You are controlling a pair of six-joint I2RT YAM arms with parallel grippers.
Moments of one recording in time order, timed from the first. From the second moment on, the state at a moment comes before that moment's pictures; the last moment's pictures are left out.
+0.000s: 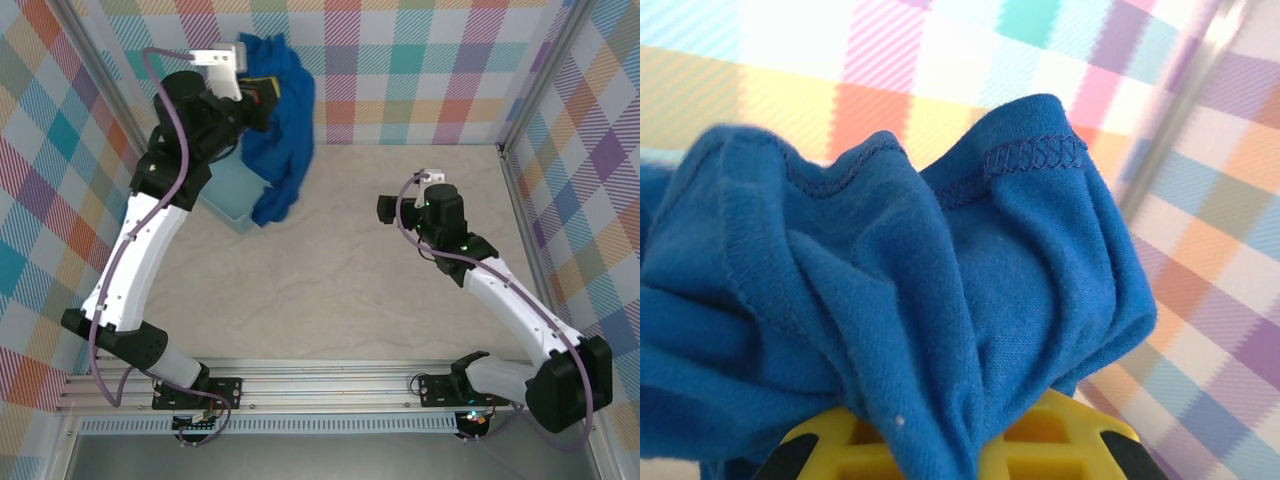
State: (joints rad) left arm -0.46 1.55 2.01 -0.47 0.11 -0.27; right arm 0.42 1.14 0.94 -0.22 0.15 0.29
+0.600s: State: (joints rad) left arm -0.57 1.91 1.77 -0.54 0.06 -0.29; right arm 0.37 1.00 0.98 -0.44 0.20 0.26
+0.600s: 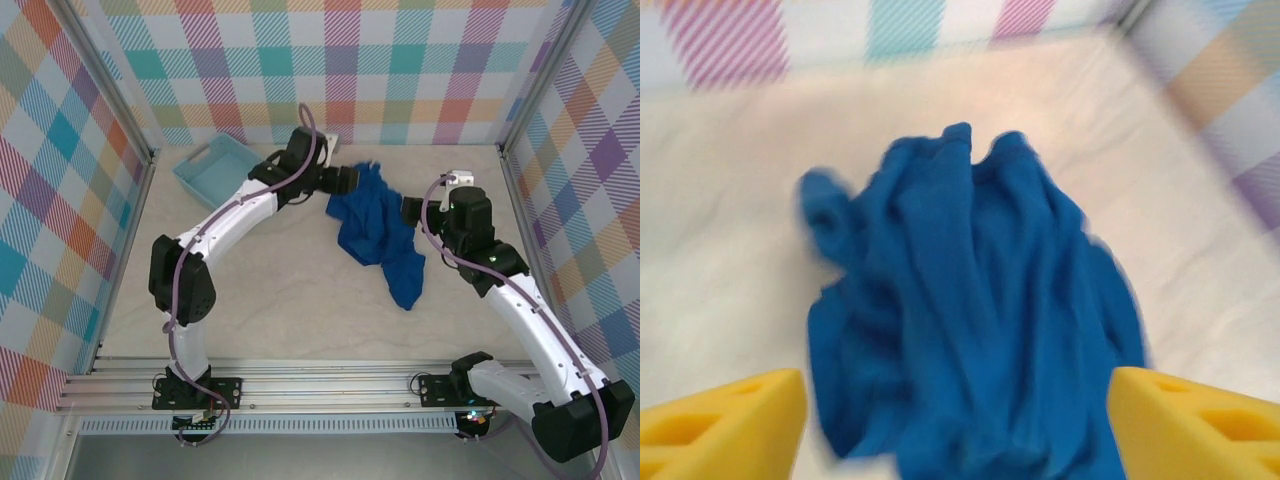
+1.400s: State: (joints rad) left arm -0.44 2.71 2.70 -0.81 -0.16 -0.38; right arm 0.37 1.12 0.90 -0.29 -0.06 0.36
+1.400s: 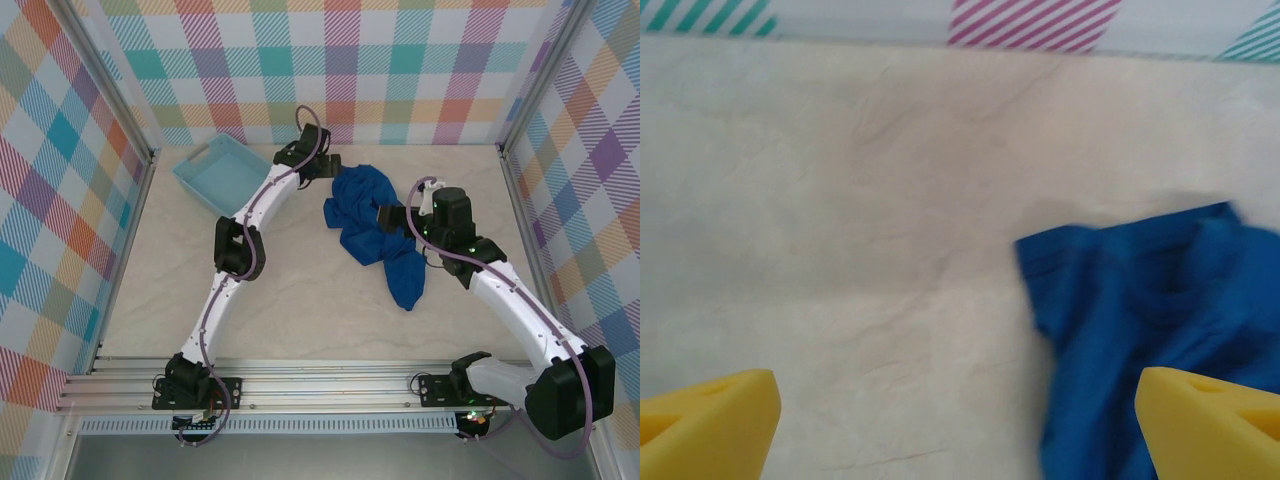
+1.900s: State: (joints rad) left arm -0.40 2.38 2.06 -0.75 -0.26 -0.40; right arm 0.37 1.16 0.87 -0.25 -0.10 0.38
